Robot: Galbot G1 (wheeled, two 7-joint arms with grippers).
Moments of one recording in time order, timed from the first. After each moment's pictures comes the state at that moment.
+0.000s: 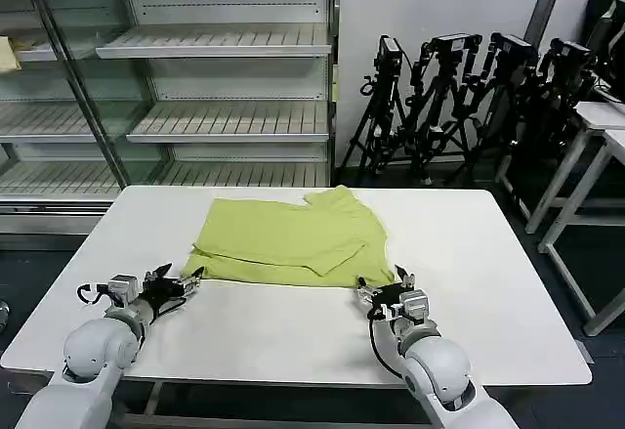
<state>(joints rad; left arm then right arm) 1.09 -1.01 -0.51 -1.72 -0.56 0.57 0.03 -1.06 1.21 0.17 1.90 0.39 -0.58 0.28</state>
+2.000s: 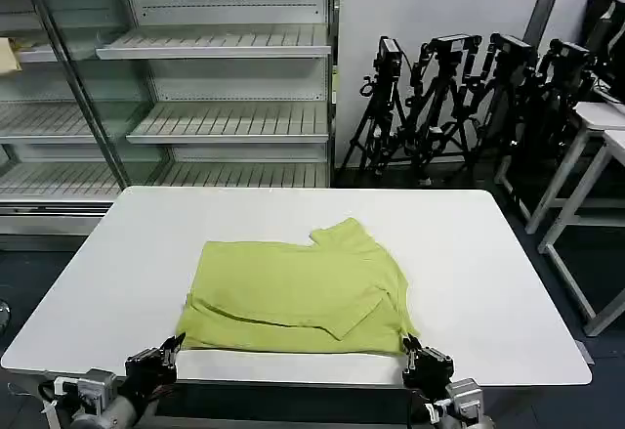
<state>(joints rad) 1.71 -1.10 -0.74 -2.27 -0.45 0.58 0.00 -1.64 1.09 0.38 2.35 0.29 -0.55 0.21</state>
